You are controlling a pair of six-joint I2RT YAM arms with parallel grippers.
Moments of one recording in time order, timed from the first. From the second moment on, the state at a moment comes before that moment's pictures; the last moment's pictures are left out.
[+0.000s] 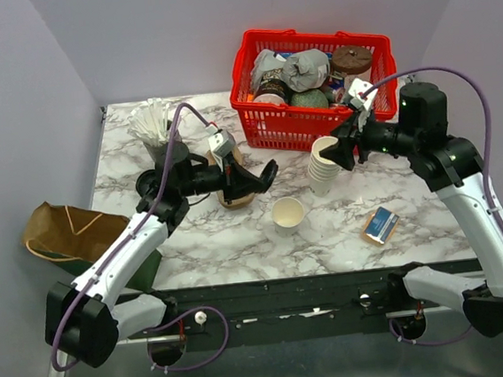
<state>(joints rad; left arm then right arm) -0.45 1.15 0.90 0.04 0.94 -0.19 0.33 1.12 1.40 -0.70 -0.61 -0.33</state>
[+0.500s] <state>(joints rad) -0.60 1.28 0.86 0.43 0.89 -0.43 0.23 1.07 1.16 -0.67 -0.72 -0.16</state>
